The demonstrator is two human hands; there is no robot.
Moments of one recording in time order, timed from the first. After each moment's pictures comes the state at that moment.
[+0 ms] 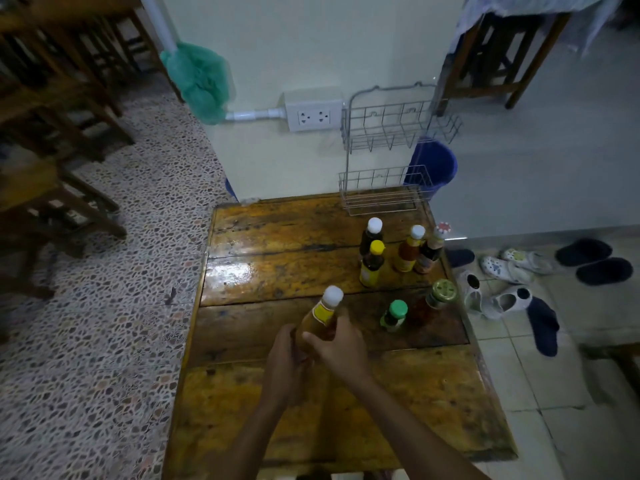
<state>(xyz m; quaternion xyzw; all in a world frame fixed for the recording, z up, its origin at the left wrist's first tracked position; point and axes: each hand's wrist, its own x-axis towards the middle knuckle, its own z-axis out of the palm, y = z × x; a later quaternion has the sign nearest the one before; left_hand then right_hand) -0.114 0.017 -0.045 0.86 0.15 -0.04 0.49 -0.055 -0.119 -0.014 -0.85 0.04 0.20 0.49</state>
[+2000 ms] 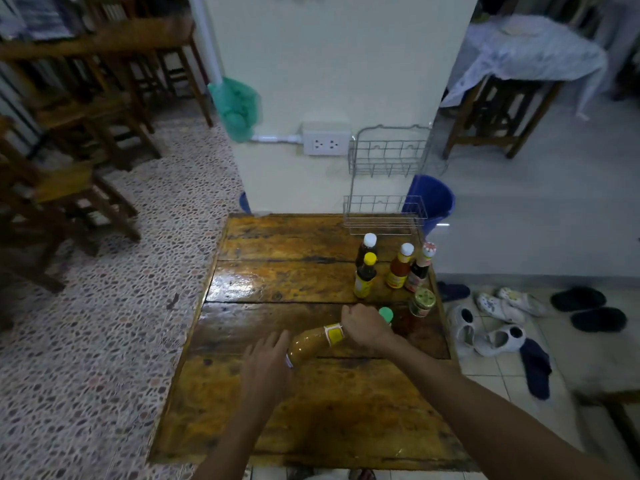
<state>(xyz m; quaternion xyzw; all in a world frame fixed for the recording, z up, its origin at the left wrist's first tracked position) -0.149 0.003 0.000 0.99 0.10 0.04 0.08 0.000 -0.175 0.040 -0.94 -0.29 0.18 0.06</state>
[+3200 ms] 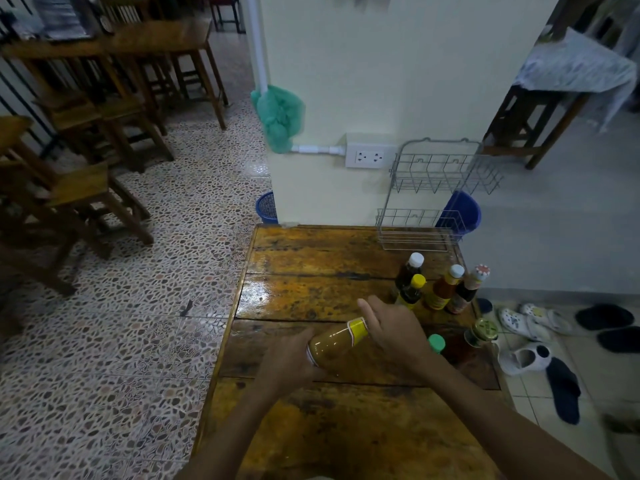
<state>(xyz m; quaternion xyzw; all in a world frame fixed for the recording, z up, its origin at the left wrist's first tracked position) -0.093 0.097 0.013 0.94 0.04 -0.08 0.32 0.013 -0.123 0.054 -0.93 -0.28 -0.02 0.26</state>
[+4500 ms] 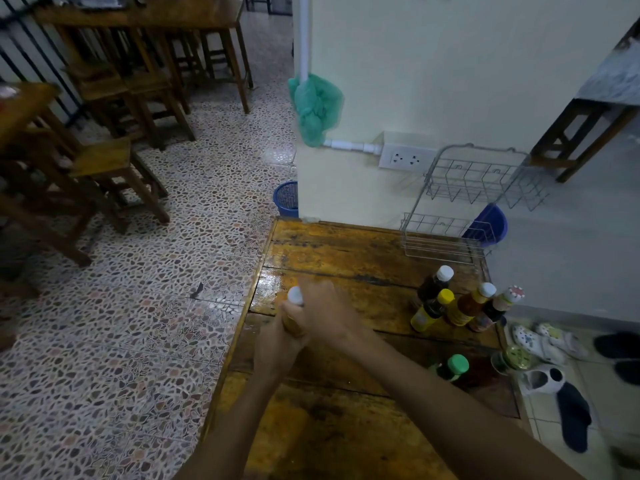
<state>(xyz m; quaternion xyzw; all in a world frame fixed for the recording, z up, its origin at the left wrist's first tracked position) -0.077 0.141 -0.027 0.87 0.29 0.02 0.40 0.008 0.044 0.084 -0.92 -0.34 0.07 0.18</state>
